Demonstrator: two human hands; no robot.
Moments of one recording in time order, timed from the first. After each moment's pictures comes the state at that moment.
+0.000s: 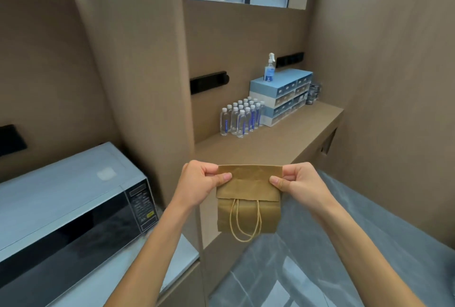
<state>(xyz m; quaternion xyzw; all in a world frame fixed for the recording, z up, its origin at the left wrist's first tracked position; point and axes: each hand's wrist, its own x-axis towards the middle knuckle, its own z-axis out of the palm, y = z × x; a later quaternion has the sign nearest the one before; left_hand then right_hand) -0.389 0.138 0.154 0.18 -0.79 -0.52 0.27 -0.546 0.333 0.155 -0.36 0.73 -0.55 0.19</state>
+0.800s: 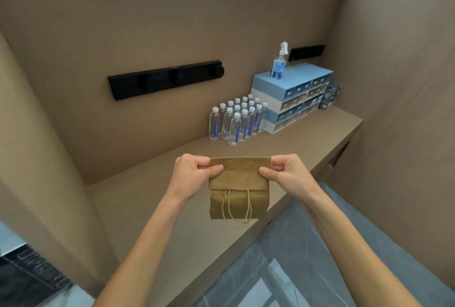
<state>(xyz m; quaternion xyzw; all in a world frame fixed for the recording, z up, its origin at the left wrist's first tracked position) -0.647 0.015 0.103 0.26 -0.76 -0.52 0.29 -0.830 0.182 0.118 -0.39 0.74 -0.49 0.24</state>
